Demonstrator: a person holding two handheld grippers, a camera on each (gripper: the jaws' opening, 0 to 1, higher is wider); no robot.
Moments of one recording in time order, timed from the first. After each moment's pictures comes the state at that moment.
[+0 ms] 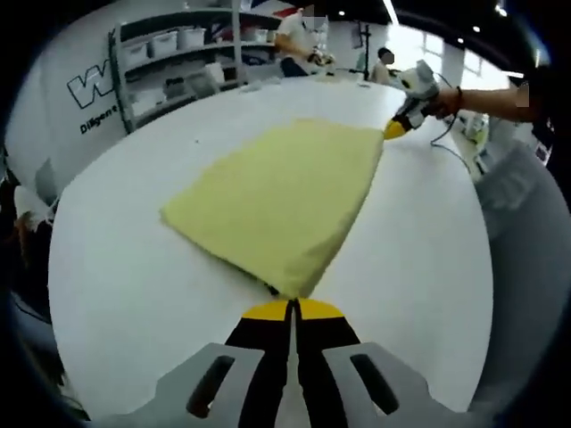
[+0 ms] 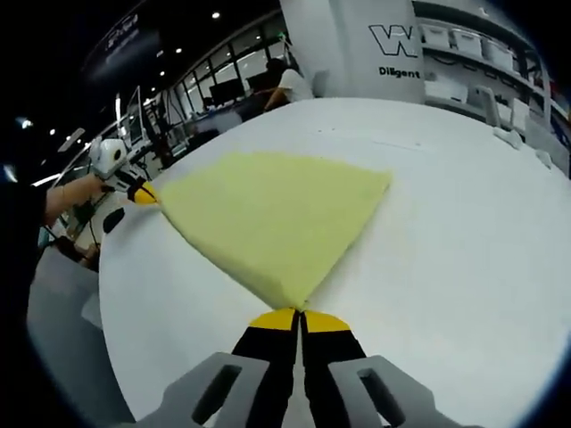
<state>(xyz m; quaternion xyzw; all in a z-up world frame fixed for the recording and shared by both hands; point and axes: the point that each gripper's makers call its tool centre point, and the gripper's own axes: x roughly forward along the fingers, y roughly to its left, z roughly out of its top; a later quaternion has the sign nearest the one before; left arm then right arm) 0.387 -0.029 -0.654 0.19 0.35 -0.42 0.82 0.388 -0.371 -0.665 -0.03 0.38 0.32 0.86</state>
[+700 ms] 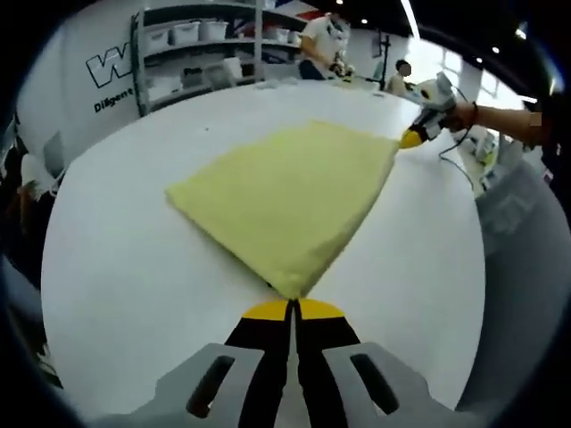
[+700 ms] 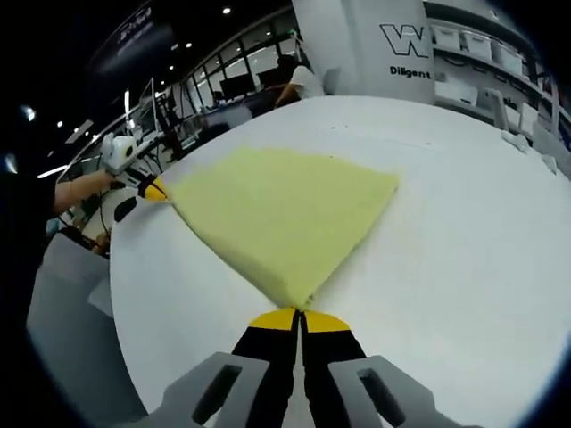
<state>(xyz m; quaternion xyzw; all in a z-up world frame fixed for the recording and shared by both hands) 0.365 -0.021 -0.658 0.13 0.36 -0.39 0.84 0.361 -0.373 -0.663 -0.04 0.39 0.34 0.85</state>
